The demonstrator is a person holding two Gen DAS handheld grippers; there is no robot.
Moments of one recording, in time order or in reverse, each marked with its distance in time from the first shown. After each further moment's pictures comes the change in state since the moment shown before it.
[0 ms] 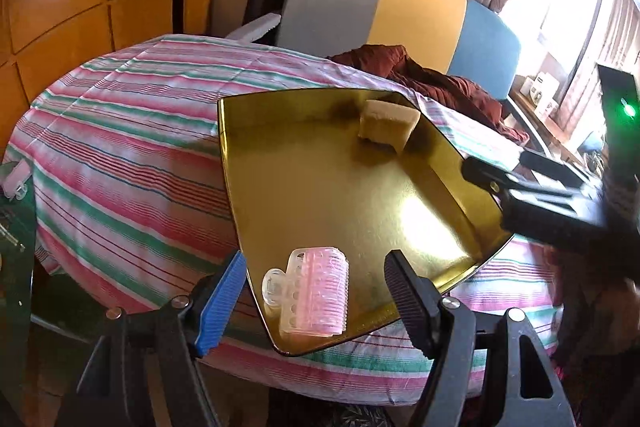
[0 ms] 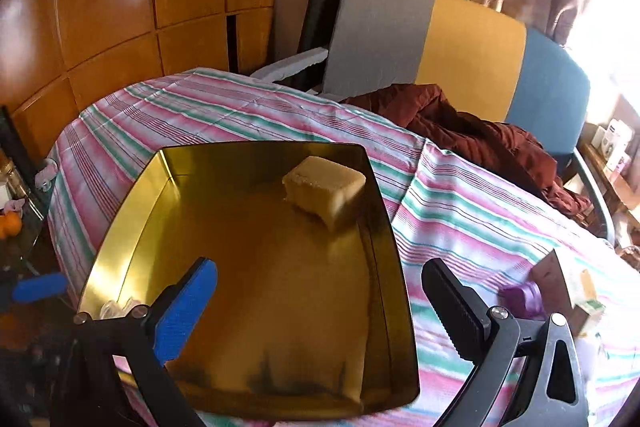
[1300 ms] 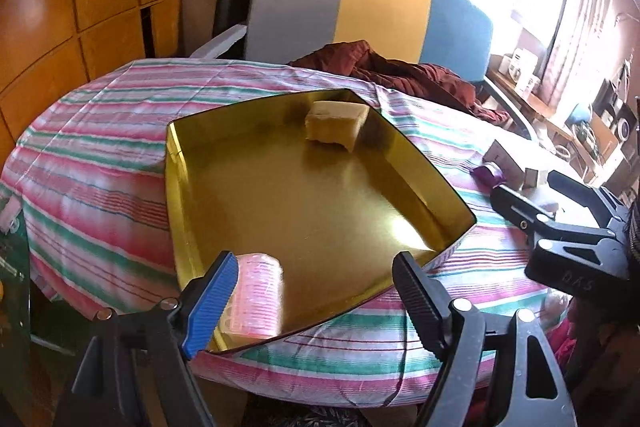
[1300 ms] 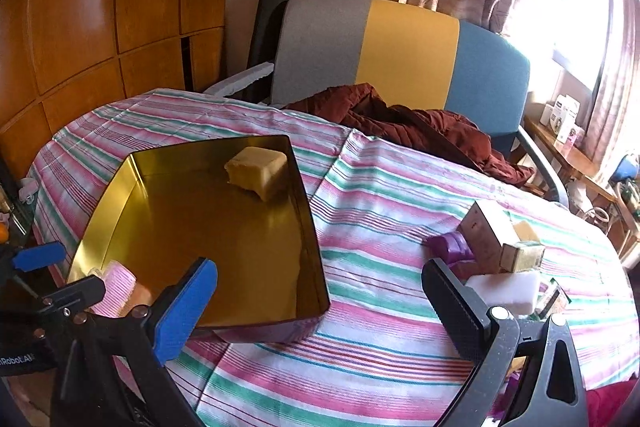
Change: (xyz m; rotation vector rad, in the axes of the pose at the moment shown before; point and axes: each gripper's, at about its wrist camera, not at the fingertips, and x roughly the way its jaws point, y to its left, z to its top) left arm -0.006 -0.061 -0.001 0.123 -0.007 -0.018; right arm -0.066 -0.042 -0.049 0.100 -0.046 -0.142
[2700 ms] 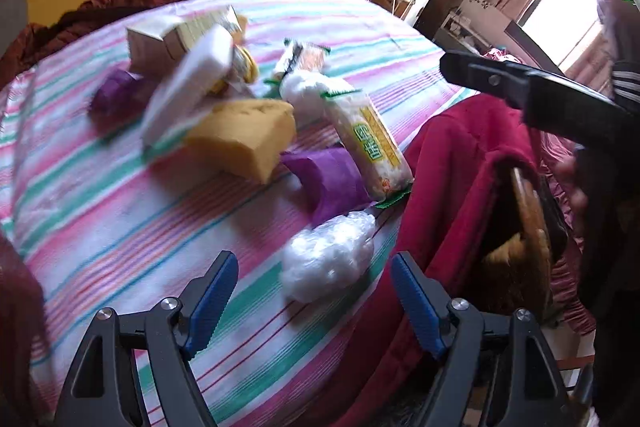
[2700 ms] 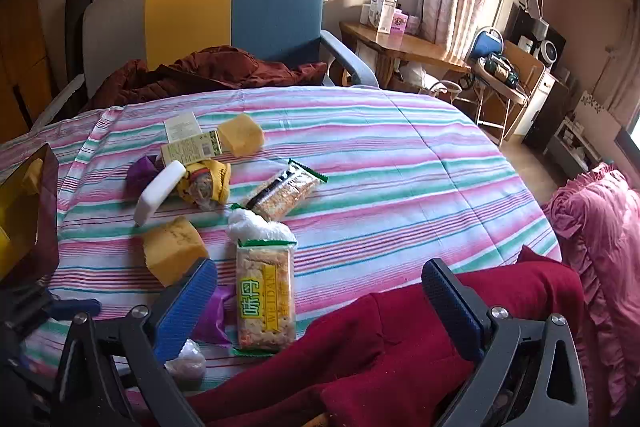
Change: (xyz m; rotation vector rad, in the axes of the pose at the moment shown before) left arm 0.086 -0.312 -0.051 0.568 0.364 -0.579; right arm -0.089 -0.277 -0.105 0.383 0.191 -0.422
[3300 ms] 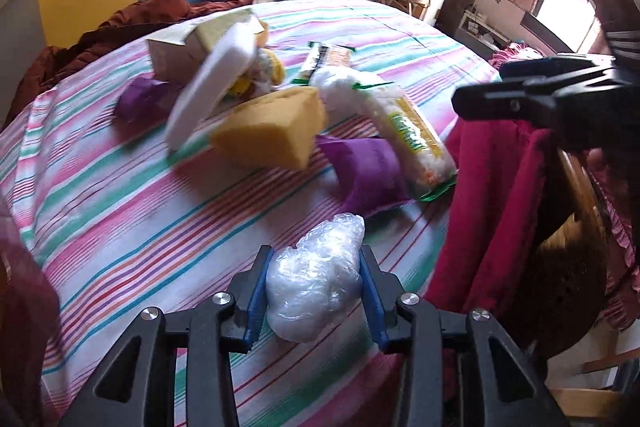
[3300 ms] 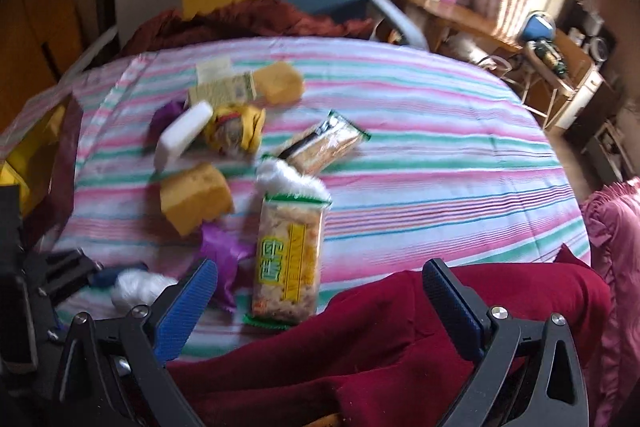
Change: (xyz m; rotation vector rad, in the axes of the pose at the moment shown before) left arm 0.001 0.009 -0.024 0.060 -0.079 0.147; right arm 0.035 0.011 -0.007 -0.119 0.179 0.141
